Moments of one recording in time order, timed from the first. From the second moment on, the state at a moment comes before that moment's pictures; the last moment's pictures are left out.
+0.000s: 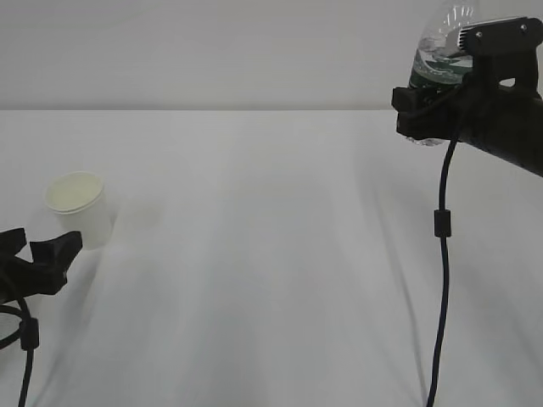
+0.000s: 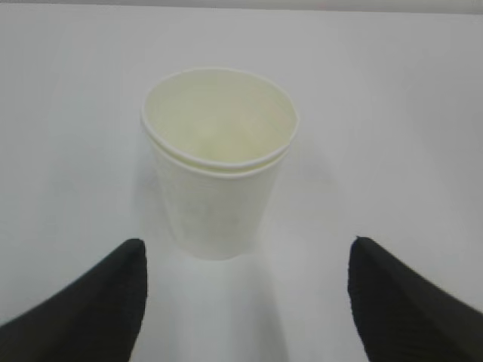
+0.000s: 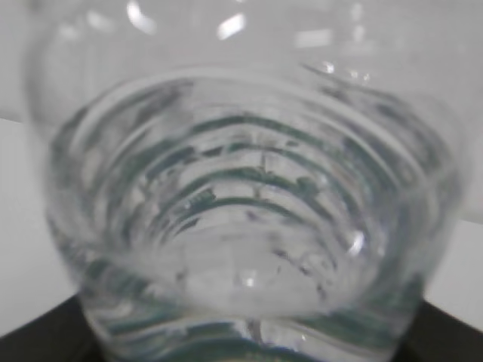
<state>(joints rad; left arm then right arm) -0.15 1.82 -0.25 0.03 -1.15 -0.13 0.17 1.70 -0.83 -0.18 -0.57 0.08</state>
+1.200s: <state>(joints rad) -0.15 1.88 -0.28 0.02 -1.15 -0.13 0.17 1.70 -0.83 -0.22 -0.56 0.10</state>
